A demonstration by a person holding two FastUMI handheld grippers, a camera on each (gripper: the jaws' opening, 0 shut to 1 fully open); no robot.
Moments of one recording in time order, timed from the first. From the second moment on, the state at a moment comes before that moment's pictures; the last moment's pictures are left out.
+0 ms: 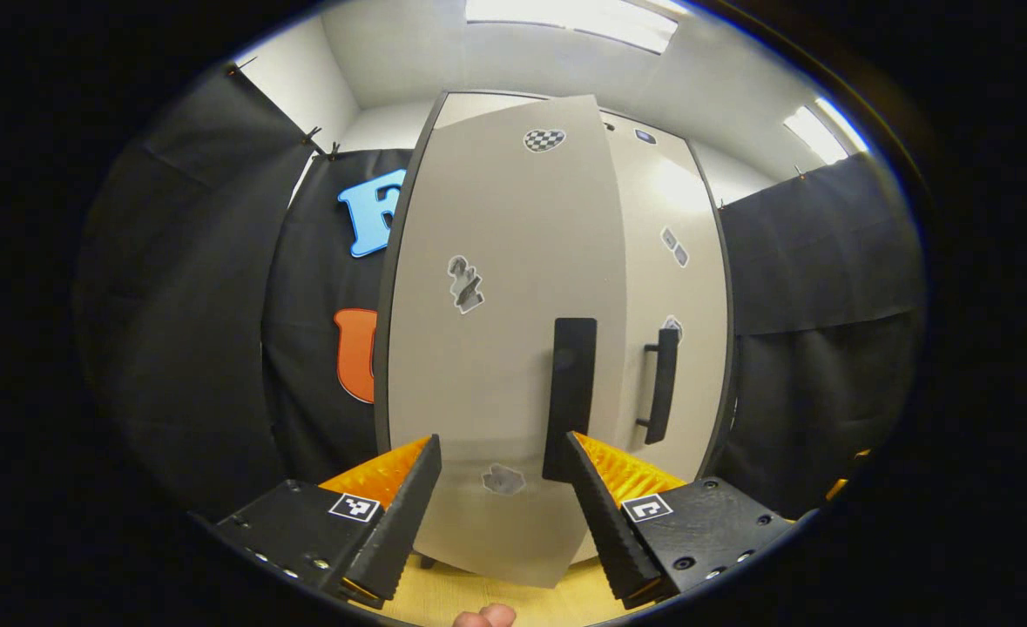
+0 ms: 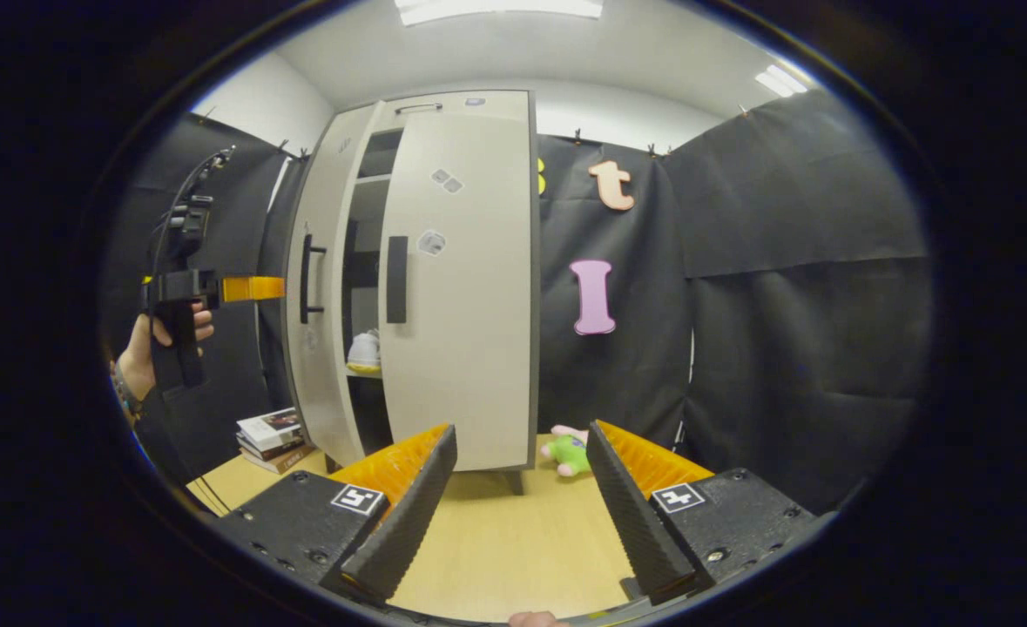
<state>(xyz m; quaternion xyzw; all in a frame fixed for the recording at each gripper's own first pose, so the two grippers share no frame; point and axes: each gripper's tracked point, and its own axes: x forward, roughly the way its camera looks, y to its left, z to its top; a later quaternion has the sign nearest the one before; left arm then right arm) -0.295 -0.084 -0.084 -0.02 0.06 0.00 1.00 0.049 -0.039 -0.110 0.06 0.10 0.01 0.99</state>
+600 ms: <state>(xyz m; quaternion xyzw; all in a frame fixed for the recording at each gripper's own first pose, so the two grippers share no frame) -0.403 -0.112 -0.127 -0.01 0.09 0.02 1.00 0.052 0.039 -0.091 0.07 0.08 0.08 0.99</state>
